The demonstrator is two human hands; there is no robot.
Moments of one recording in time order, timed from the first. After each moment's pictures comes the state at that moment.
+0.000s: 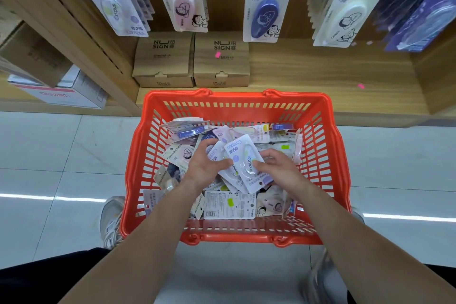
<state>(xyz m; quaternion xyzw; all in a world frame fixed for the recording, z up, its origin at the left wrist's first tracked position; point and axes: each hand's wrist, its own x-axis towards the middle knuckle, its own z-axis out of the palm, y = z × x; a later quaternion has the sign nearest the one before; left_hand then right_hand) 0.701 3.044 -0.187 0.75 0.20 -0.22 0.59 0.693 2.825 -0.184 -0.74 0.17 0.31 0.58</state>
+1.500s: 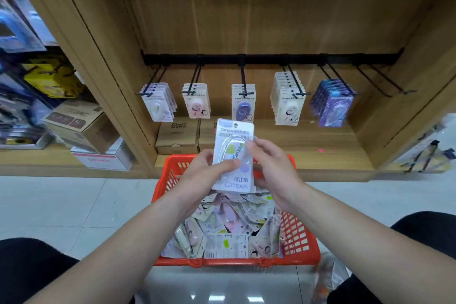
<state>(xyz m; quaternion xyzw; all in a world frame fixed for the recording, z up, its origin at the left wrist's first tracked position) 0.662 3.024 0.071 0.70 0.11 -0.19 0.68 0.665 2.855 0.063 -0.62 0.10 0.10 0.77</state>
